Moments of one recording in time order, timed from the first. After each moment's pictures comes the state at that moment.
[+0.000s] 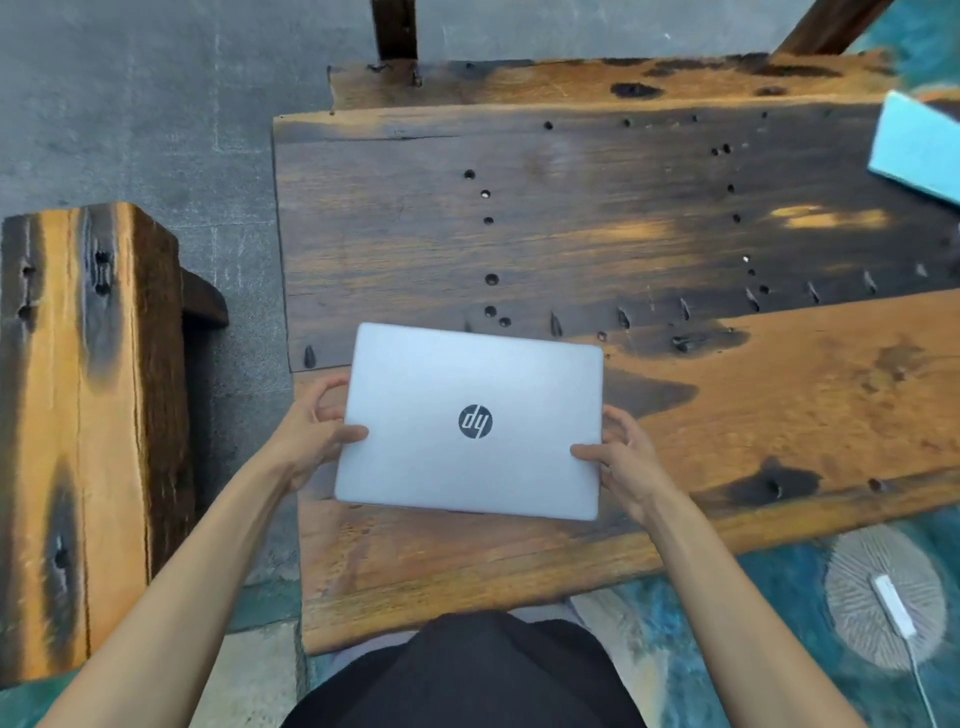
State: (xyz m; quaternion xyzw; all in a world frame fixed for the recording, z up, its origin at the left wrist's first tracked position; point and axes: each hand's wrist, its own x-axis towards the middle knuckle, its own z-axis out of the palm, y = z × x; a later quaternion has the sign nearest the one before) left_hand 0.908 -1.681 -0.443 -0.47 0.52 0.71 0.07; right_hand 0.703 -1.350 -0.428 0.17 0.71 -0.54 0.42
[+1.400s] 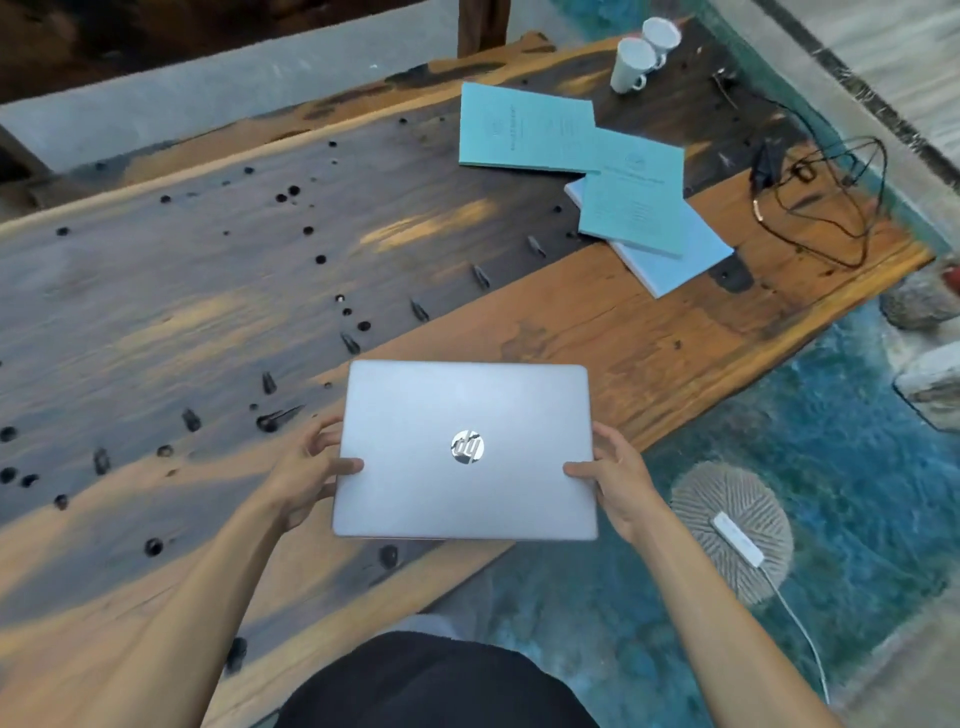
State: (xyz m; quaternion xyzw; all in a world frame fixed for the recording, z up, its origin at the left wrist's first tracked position) left_hand 0.480 -1.214 -0.457 -0.38 0.57 0.71 0.17; right_hand 0.391 -0.839 -0.436 0.27 0.67 -0.63 0.28
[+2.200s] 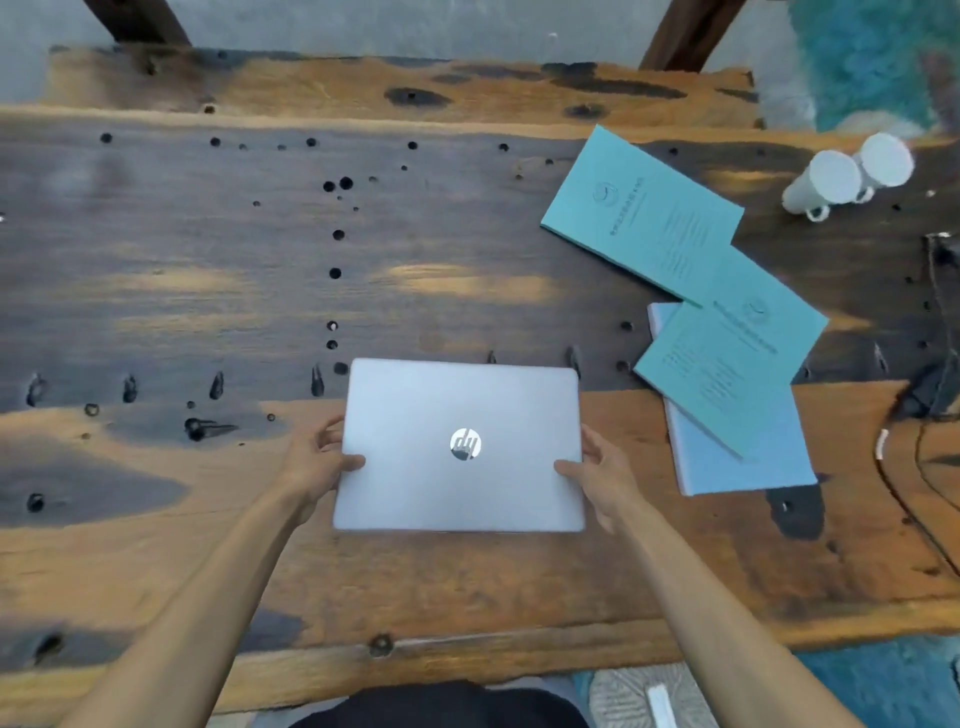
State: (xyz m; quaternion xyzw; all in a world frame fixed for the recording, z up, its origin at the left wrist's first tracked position) left_hand 0.319 -1.140 -0.494 -0.58 0.48 0.65 0.04; right_hand 0.082 -0.864 -0.490 0.10 0.76 -0.46 0.45
